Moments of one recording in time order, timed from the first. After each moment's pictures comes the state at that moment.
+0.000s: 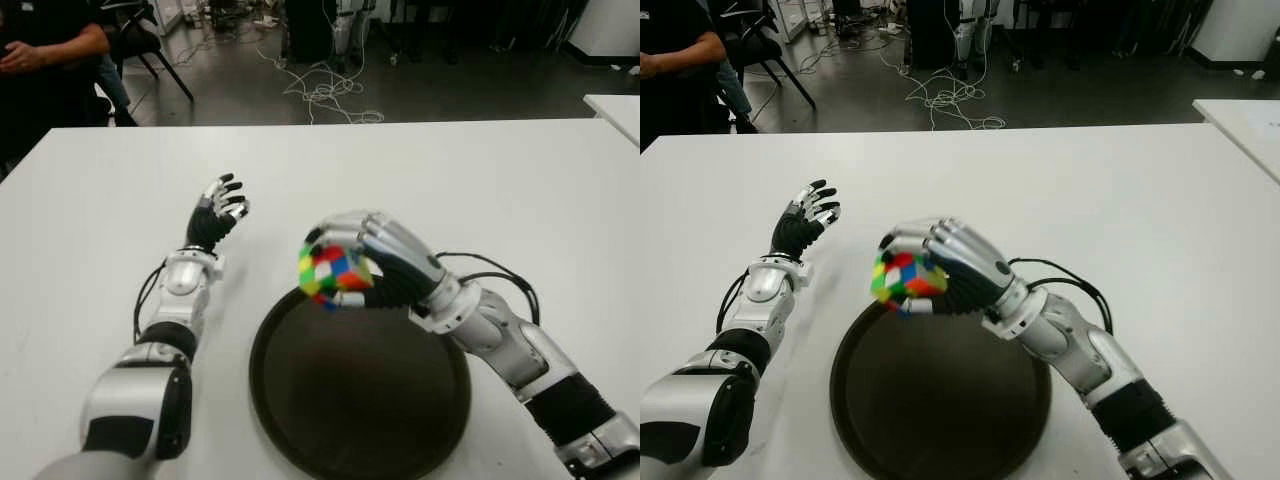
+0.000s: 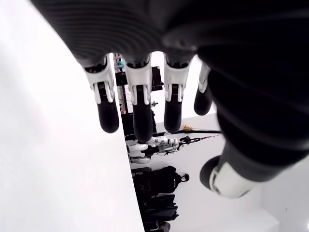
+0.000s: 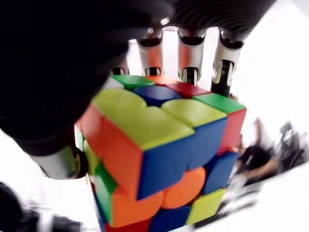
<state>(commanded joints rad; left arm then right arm) -0.69 0.12 0.13 1.24 0.02 -0.54 -0.06 -0.34 -0.35 0.46 0.14 -0.33 -0.70 0.10</state>
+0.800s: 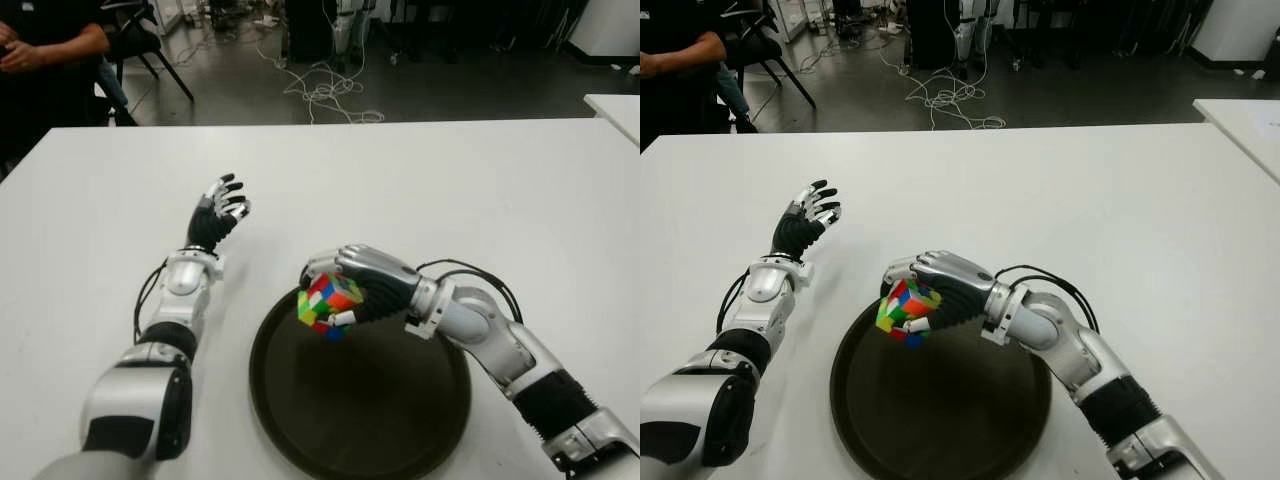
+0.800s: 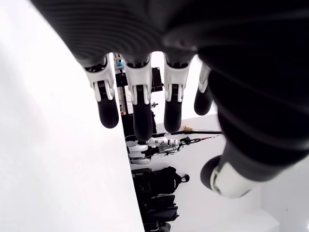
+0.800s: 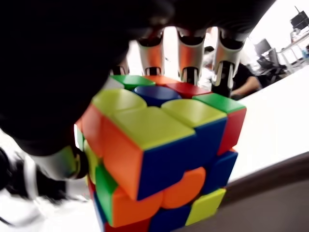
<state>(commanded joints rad) -0.69 0.12 0.12 1.24 0.03 -0.55 -0.05 -0.36 -0.34 0.45 0.15 -0.50 -0.51 0.29</state>
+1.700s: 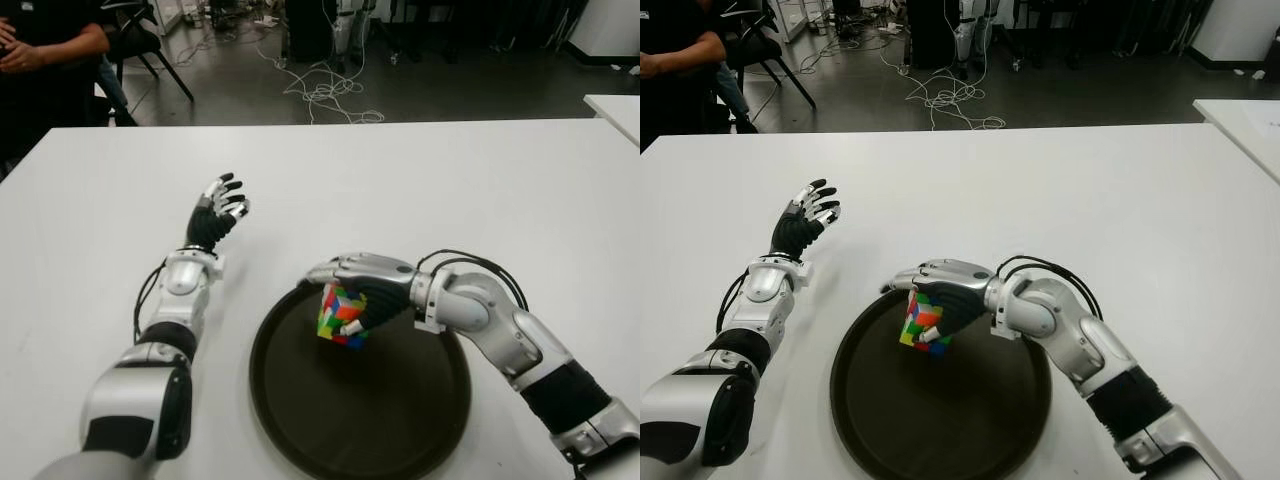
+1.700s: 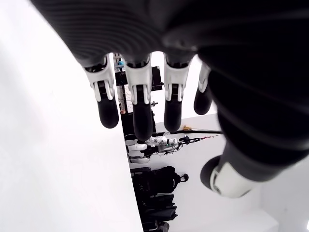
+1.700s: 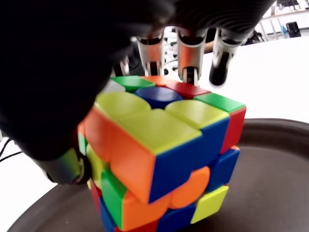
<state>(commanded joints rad) -0.68 0.12 0.13 1.23 0.01 -0.56 -0.07 -0.37 -0.37 0.47 0.06 -0.51 -0.36 0.53</state>
